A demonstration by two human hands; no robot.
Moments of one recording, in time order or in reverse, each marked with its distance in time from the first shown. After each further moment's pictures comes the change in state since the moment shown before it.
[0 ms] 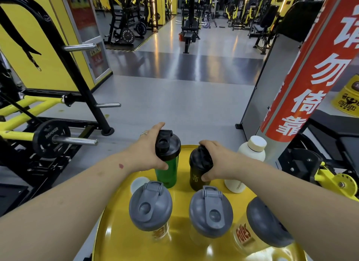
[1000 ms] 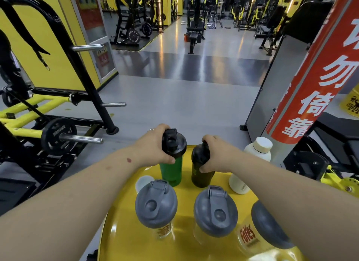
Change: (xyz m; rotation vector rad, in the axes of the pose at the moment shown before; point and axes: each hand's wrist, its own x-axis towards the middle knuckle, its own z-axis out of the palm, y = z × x) left_hand -0.005 0.015 -0.011 0.082 0.040 0.030; right_hand 0.019 -0.021 -0.004 -0.045 0.037 0.083
